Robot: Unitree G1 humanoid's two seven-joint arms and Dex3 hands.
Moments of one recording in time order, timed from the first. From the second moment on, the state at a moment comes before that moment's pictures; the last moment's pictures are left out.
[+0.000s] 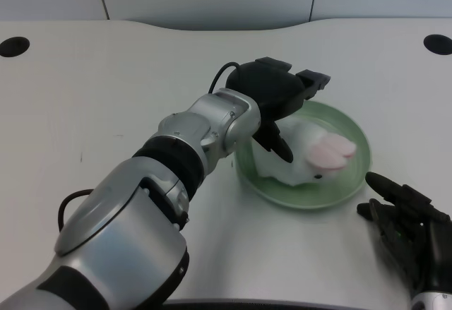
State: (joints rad) left arm -1.18 -0.12 -0.66 1.35 0.79 -0.30 0.09; right arm -0.28 0.04 -0.15 1.14 -0.03 -0.96 -0.13
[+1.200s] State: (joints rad) left arm -0.70 0.30 -0.11 1.04 0.19 -0.66 -0.22; right arm -0.31 0.03 -0.16 1.13 -0.02 -0.93 -0.13
